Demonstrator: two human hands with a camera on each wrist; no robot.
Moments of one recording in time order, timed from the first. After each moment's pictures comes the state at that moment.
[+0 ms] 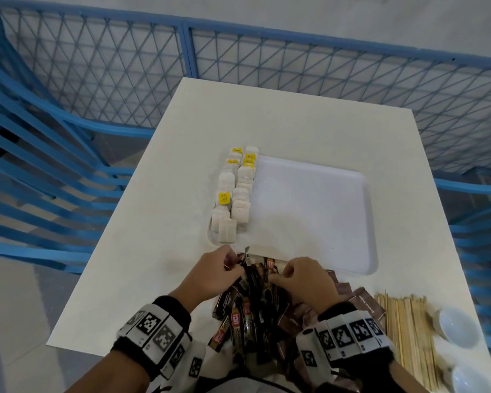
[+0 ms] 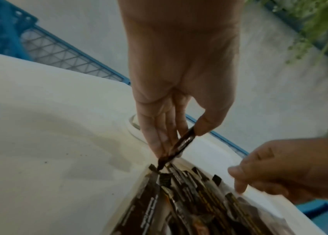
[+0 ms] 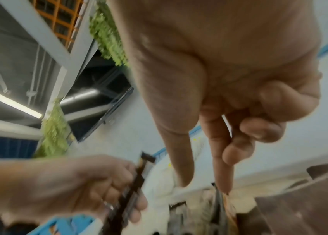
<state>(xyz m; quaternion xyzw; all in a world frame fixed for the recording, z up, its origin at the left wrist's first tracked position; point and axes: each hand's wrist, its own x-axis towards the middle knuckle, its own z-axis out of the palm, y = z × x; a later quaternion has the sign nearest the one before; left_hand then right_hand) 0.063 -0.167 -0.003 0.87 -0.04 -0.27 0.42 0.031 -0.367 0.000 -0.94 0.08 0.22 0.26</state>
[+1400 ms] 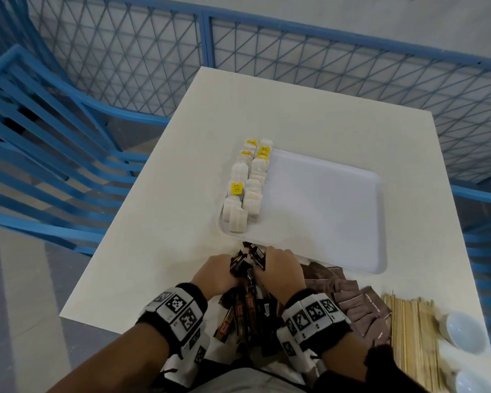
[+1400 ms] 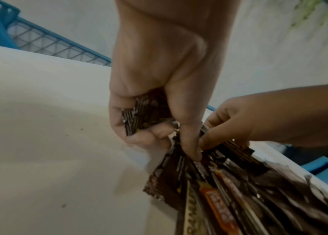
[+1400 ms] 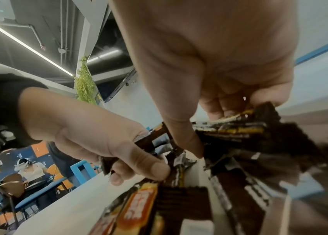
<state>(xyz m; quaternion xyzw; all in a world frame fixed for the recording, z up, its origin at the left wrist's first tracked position) 0.052 -0.160 -0.031 0.89 -0.08 -0.34 0.29 0.039 -0.311 -0.021 -0.97 0.01 0.18 0.17</state>
